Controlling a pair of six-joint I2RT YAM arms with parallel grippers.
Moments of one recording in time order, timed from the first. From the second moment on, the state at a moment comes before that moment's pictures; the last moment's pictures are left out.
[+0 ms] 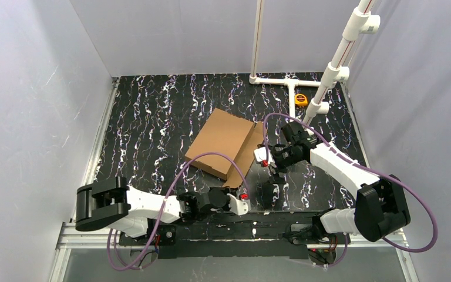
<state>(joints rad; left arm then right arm) -1.35 1.38 0.39 0.38 -0.43 0.60 0.46 1.31 0.86 -0.77 -0.86 -1.32</state>
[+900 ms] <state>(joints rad) -1.35 1.35 0.47 0.33 -0.48 0.25 0.49 1.29 0.66 -0.52 -0.97 -1.32</state>
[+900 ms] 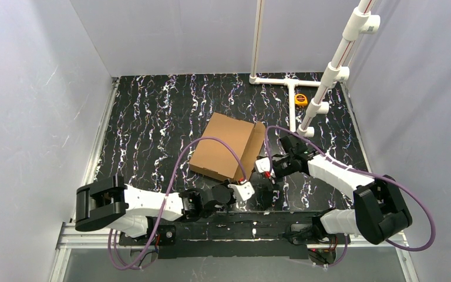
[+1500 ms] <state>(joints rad) -1.34 1.36 0.51 0.32 -0.49 0.13 0.61 1.34 0.64 -0.26 -0.99 -1.05</state>
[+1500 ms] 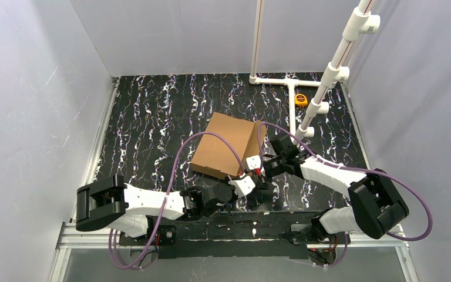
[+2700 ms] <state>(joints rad) -1.33 1.07 0.34 0.44 -0.45 -0.01 0.61 1.40 0.61 -0.07 -1.02 -0.90</state>
